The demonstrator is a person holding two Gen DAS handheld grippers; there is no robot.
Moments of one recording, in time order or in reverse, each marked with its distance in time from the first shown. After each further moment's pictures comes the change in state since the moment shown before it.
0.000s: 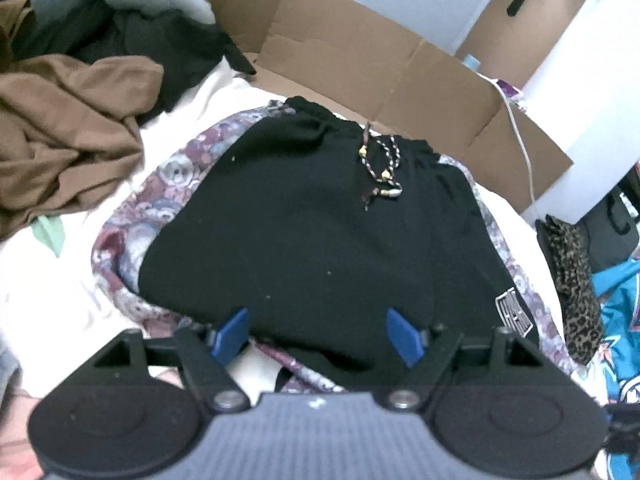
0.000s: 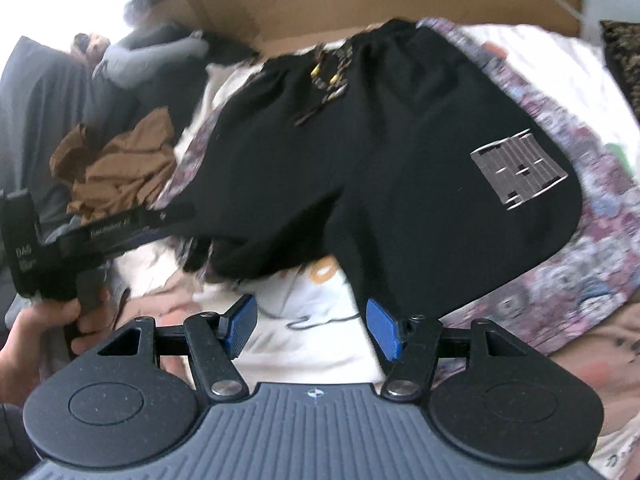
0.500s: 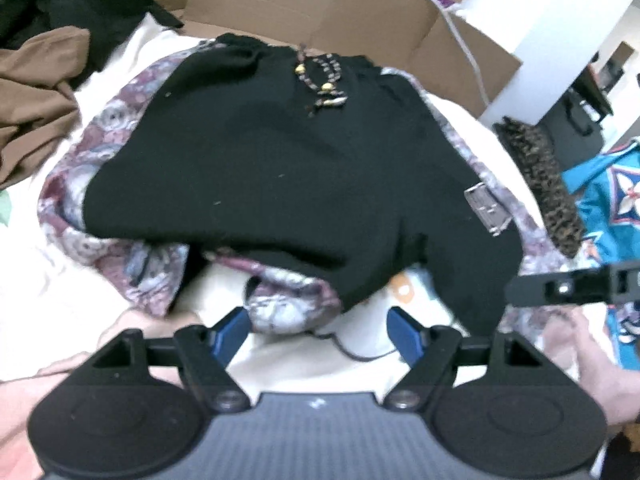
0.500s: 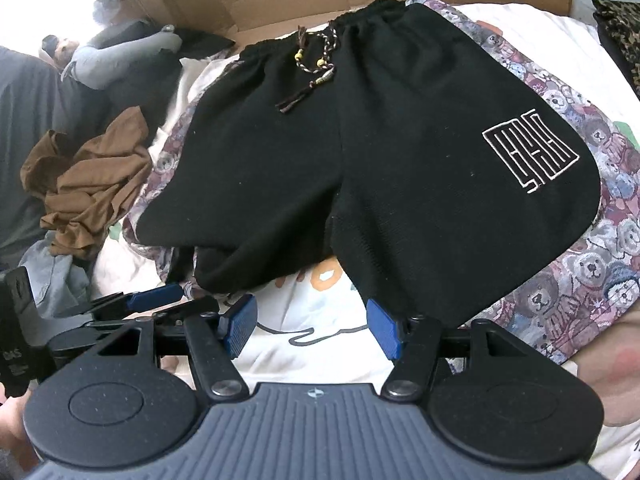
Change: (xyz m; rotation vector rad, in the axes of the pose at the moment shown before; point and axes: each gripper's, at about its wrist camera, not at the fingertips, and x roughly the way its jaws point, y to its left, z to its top) left arm 0.019 -0.005 -0.044 0.197 0.146 -0.079; right arm 0.032 0.010 0.007 0.077 0.004 -0.063
